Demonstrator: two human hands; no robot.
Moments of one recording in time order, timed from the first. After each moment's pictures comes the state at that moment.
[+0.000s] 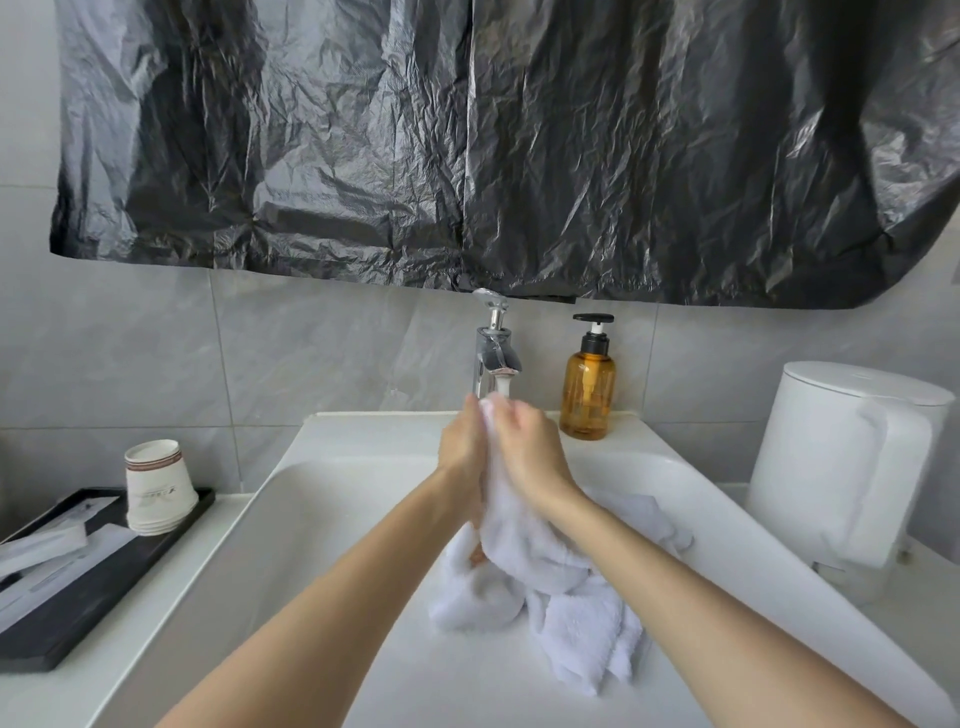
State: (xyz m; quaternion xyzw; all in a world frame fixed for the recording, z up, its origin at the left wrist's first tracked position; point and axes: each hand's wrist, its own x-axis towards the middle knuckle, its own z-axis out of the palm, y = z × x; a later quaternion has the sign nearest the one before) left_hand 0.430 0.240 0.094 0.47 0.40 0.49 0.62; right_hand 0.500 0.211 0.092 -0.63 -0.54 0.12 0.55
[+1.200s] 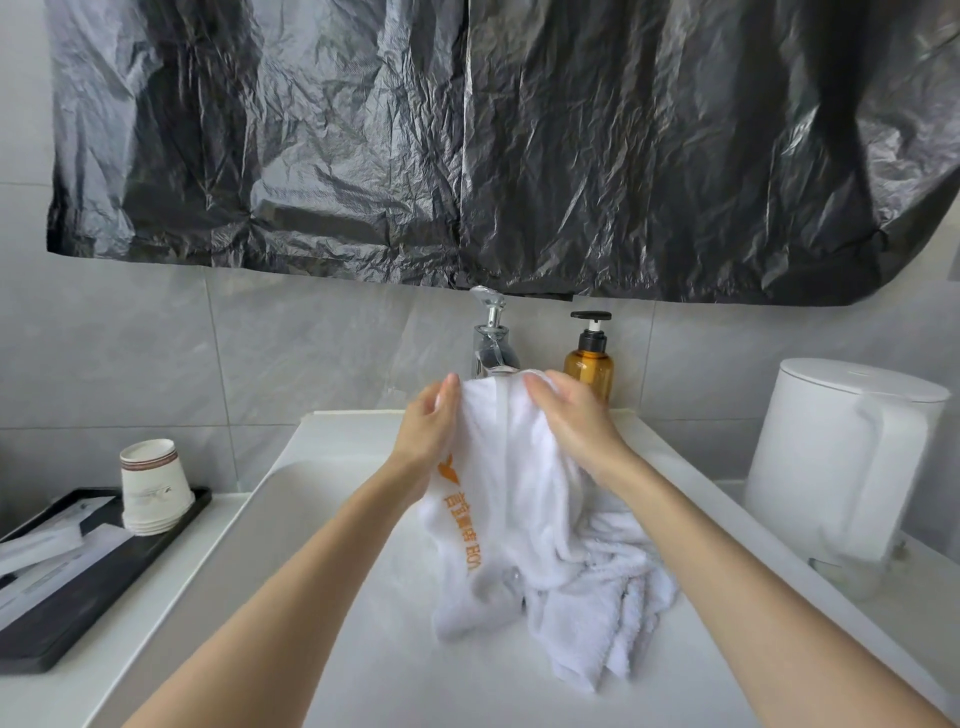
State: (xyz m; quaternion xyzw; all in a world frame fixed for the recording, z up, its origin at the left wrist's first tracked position) left_hand 0.399 0.266 0.094 0.62 0.36 0.53 0.45; right_hand 0.544 0.200 0.113 -0.57 -0.59 0.14 0.56
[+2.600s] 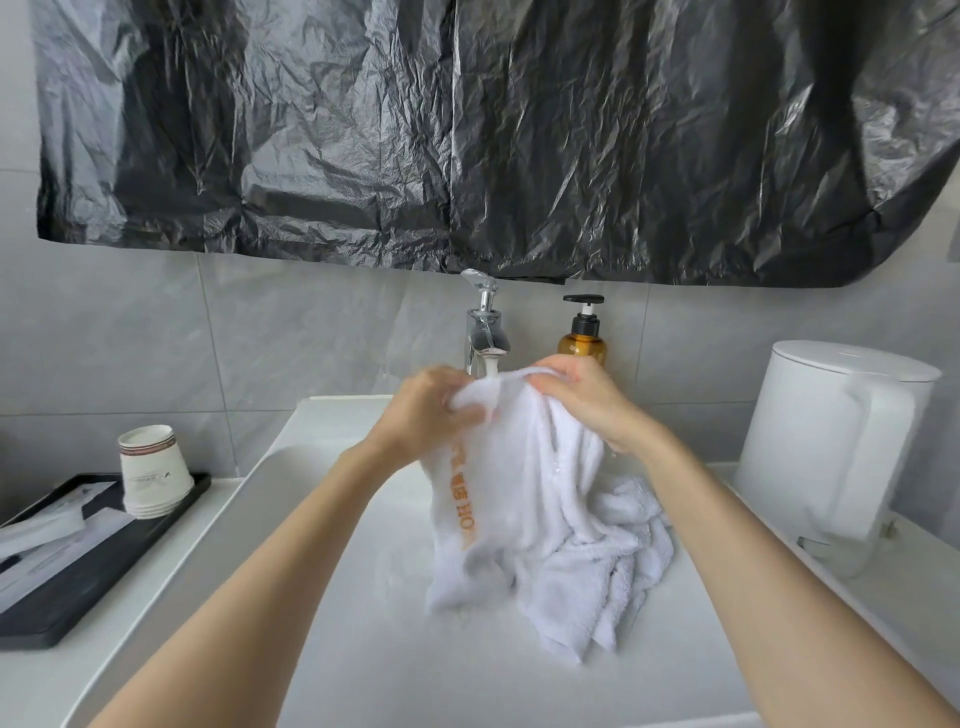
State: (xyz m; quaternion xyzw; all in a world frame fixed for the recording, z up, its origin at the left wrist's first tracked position) left_hand 0.383 0.254 0.108 0.83 0.33 0.42 0.17; right_hand 0.578 0.199 0.123 -0.55 -0.65 0.19 0.49
